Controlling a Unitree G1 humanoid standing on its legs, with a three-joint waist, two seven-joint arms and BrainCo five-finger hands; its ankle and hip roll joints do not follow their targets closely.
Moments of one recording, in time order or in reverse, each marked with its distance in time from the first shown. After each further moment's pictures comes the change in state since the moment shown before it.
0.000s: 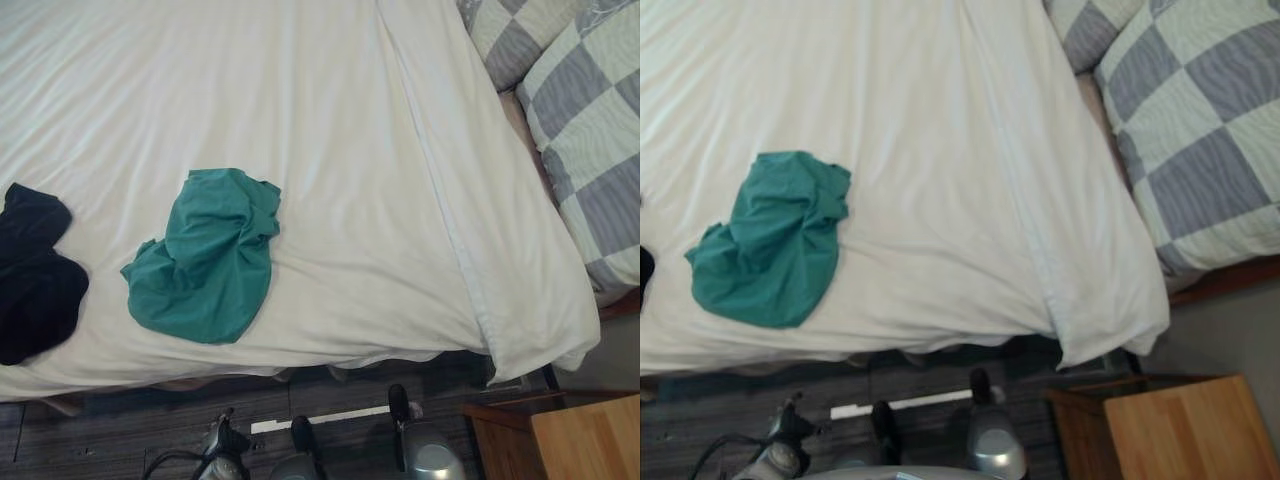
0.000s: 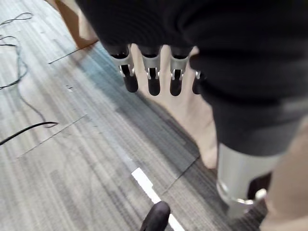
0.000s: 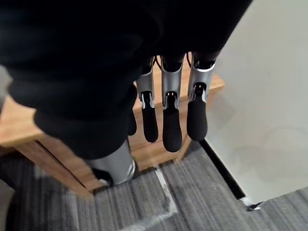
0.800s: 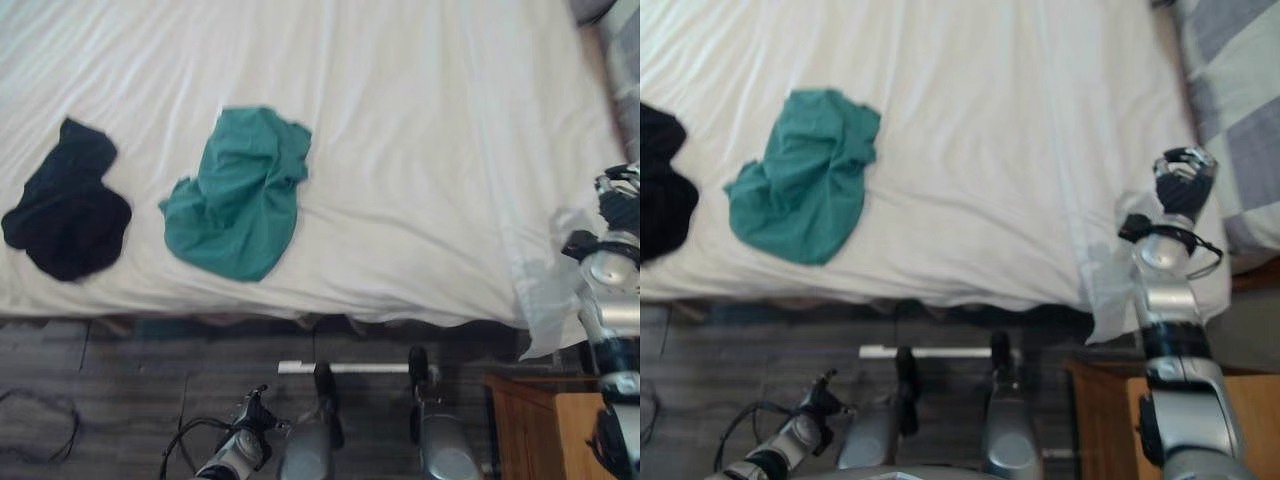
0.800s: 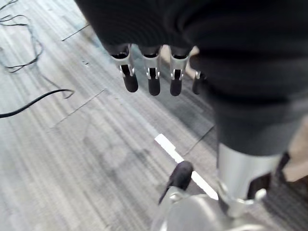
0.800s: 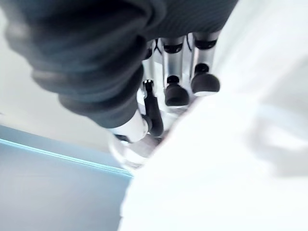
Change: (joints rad) left arm -0.088 -0.029 -0.124 0.025 -0.001 -0.011 -0.080; right arm -0.818 -0.389 -0.067 -0.528 0.088 -0.178 -0.180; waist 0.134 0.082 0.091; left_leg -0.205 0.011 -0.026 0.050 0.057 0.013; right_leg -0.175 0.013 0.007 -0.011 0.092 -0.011
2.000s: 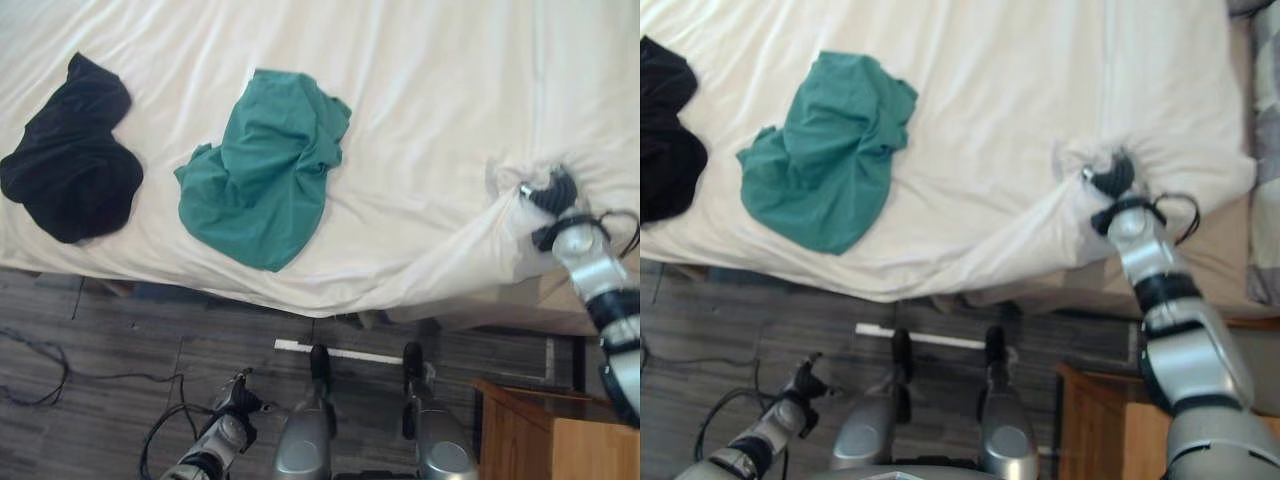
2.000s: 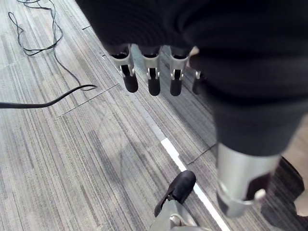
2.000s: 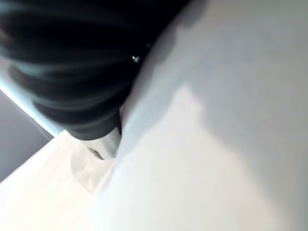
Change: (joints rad) left arm -0.004 0.075 0.030 0.020 -0.030 -0.043 -0.020; right arm -0.063 -0.070 0.291 0.148 -0.345 0.118 0.277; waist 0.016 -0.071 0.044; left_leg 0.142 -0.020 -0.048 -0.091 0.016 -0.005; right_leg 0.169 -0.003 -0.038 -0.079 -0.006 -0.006
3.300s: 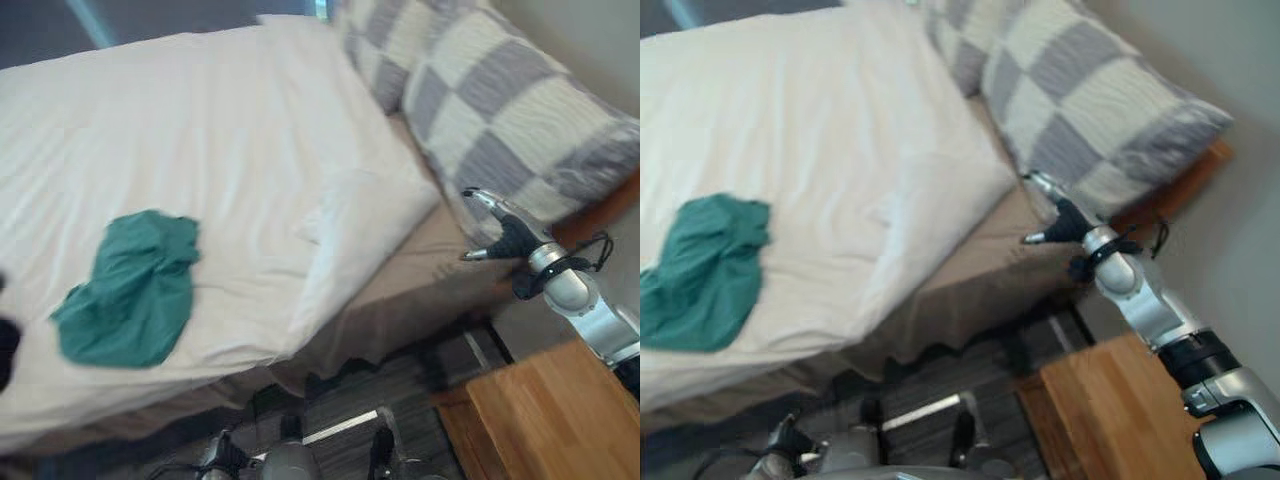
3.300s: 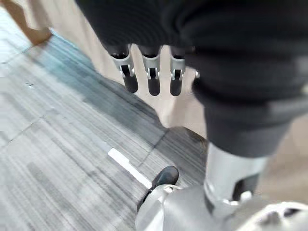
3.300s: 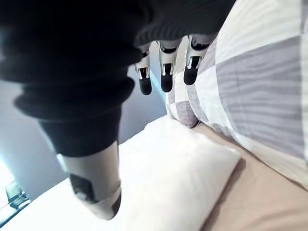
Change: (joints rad) left arm 0.150 -0.030 0.099 0.054 0.035 0.009 0.009; right arm 0.190 -0.210 0.114 -0.533 -0.139 -0.094 0.105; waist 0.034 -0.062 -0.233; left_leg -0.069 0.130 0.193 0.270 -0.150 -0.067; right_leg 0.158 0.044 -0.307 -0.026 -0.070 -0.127
